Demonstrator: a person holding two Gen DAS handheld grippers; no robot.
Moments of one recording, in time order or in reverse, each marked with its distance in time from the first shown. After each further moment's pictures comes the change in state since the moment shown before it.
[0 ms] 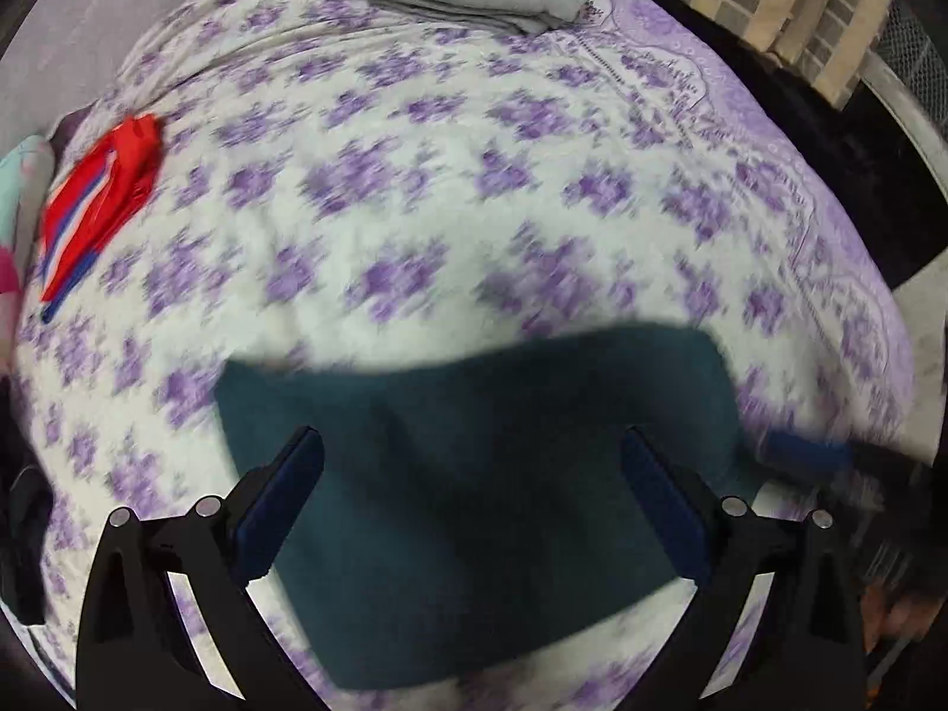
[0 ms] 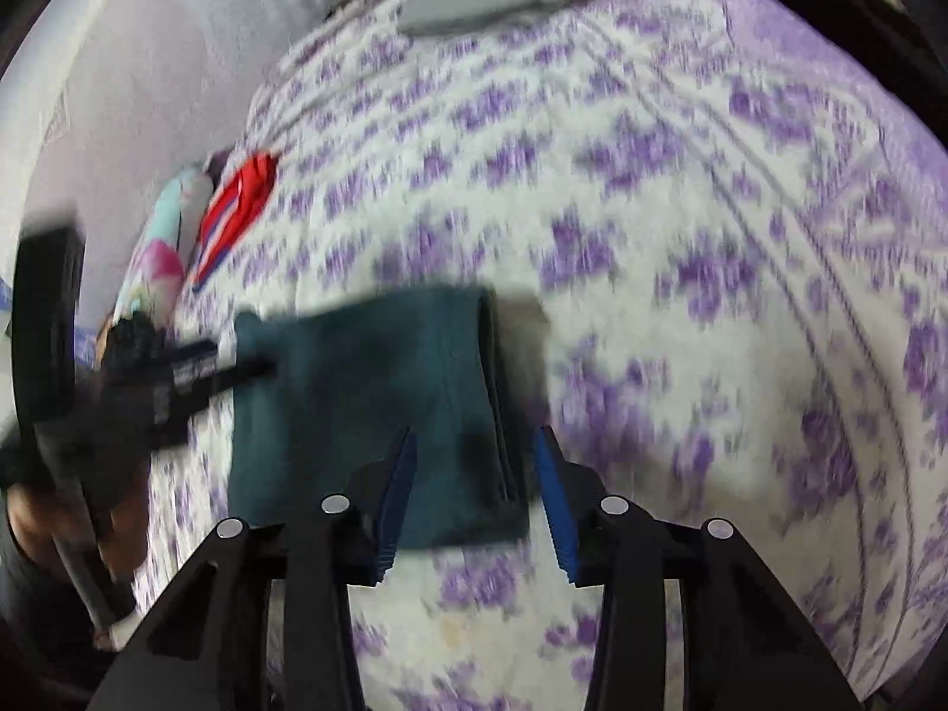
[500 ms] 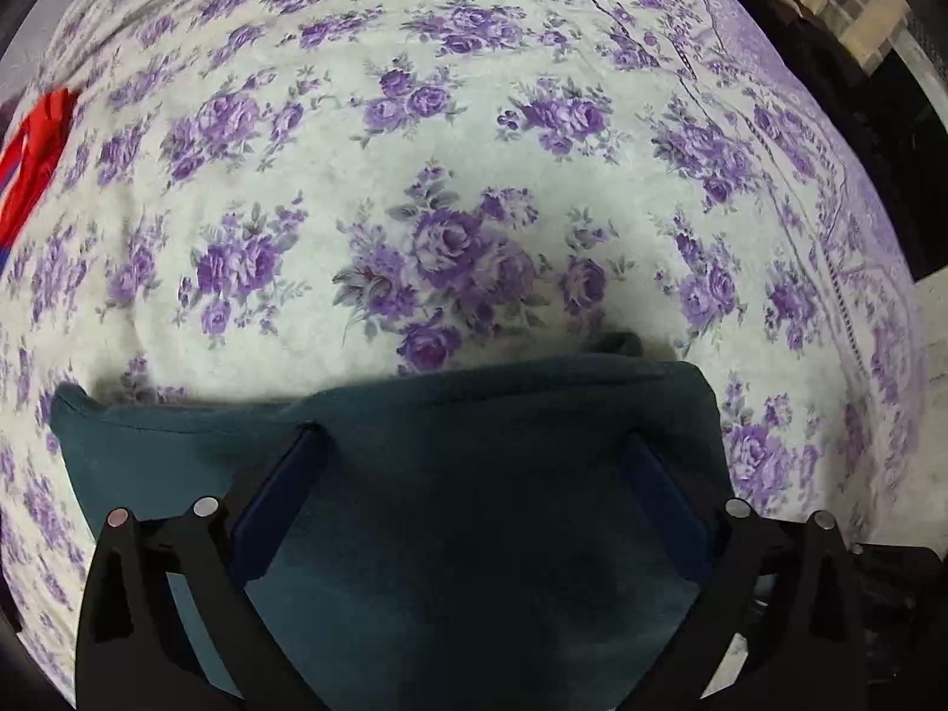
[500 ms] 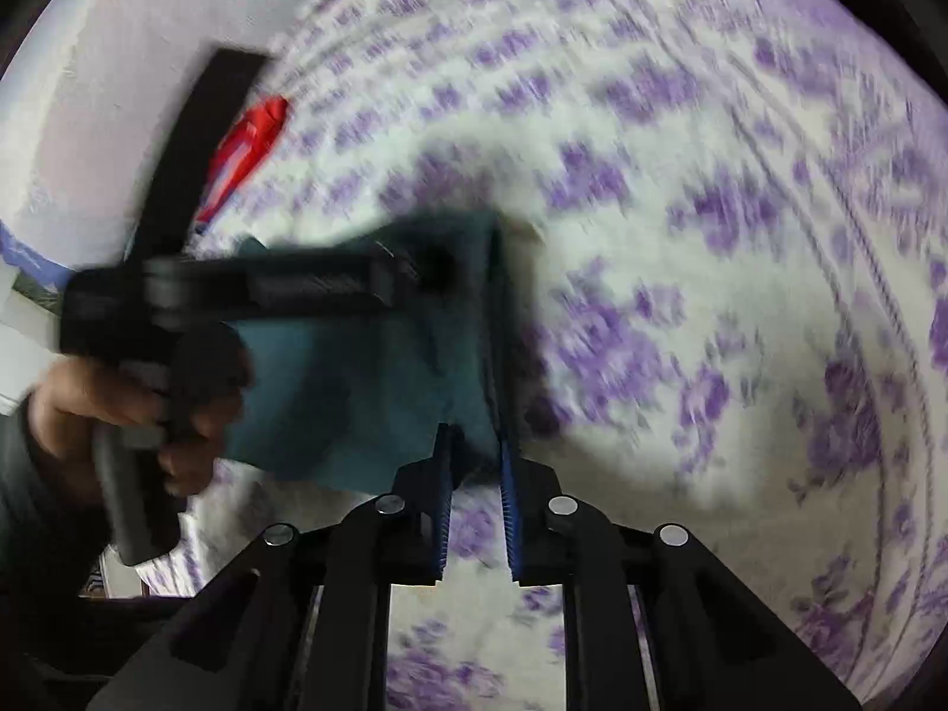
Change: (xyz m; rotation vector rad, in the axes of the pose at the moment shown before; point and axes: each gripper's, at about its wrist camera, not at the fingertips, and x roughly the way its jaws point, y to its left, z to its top) left arm 0.079 -0.044 0.016 0.019 0.131 -0.017; right arm 0.019 -0.010 -0.016 -0.052 0.110 0.013
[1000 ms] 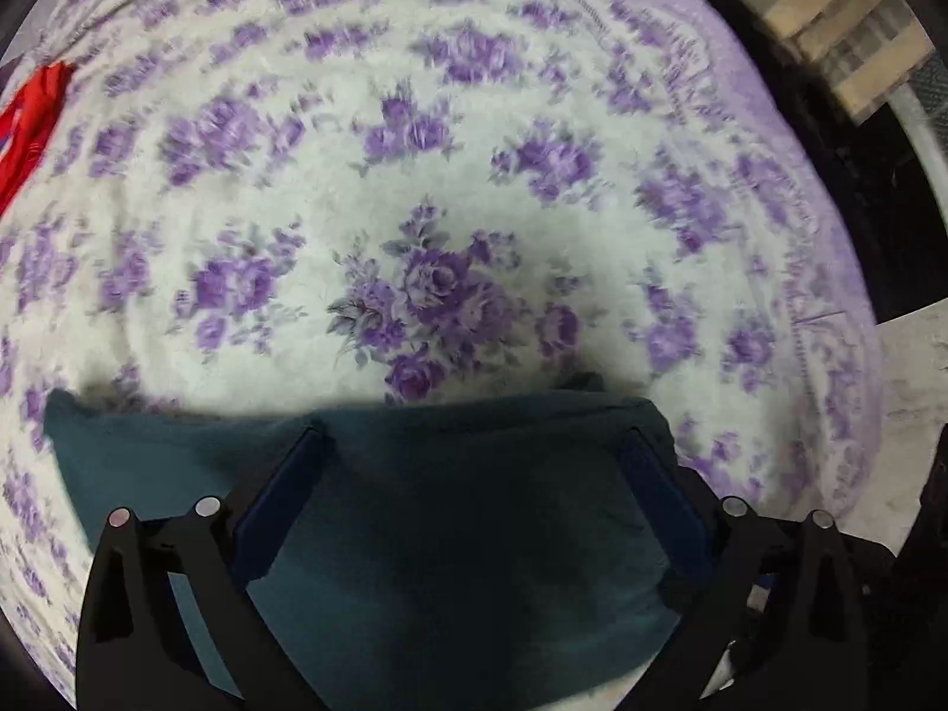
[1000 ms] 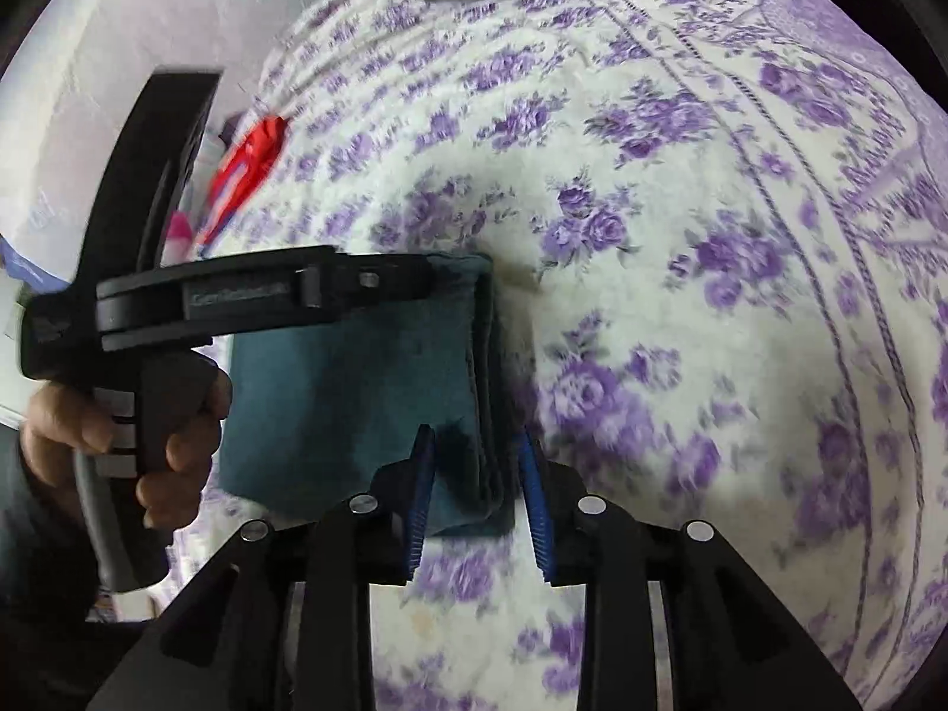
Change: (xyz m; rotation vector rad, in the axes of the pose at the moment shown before) left arm -0.002 0.007 0.017 -0.081 0.022 -0.107; right arm -0.002 0.001 0.024 -0.012 -0.035 0.000
